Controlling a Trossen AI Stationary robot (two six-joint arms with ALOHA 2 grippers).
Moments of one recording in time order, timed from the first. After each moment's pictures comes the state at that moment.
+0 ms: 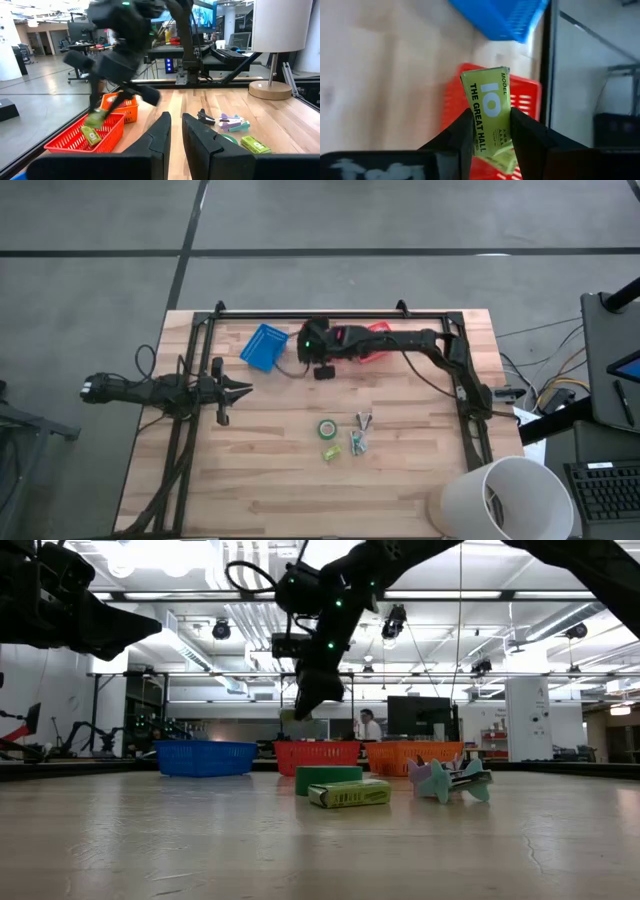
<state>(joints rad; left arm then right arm) -0.15 0.06 0.03 0.01 -0.32 0.07 -0.24 2.14 1.79 -0.62 0.32 -0.51</state>
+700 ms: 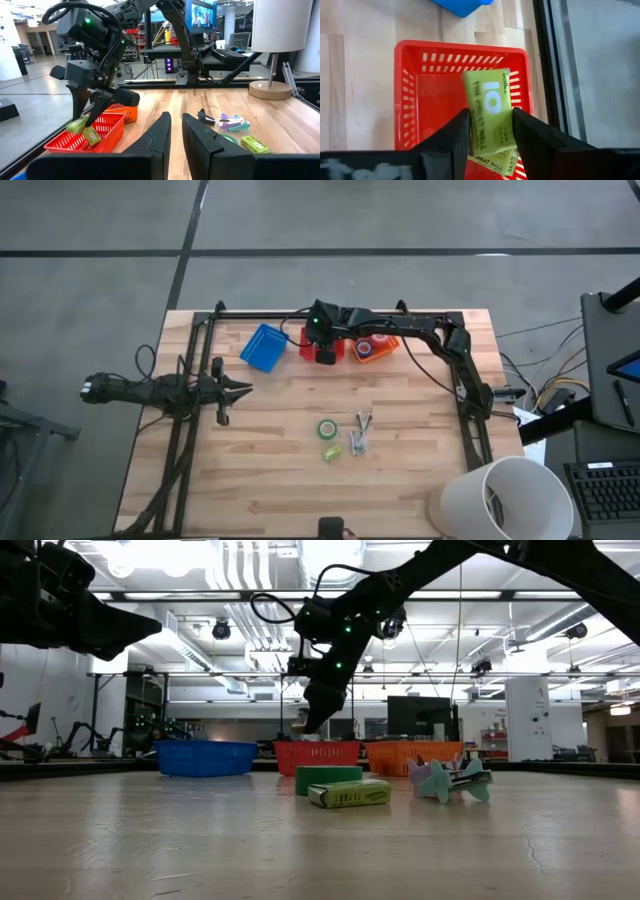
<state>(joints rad) -0.15 0.05 0.03 0.01 -0.32 0.07 -0.39 2.16 1.76 -0.57 0.15 -0.39</state>
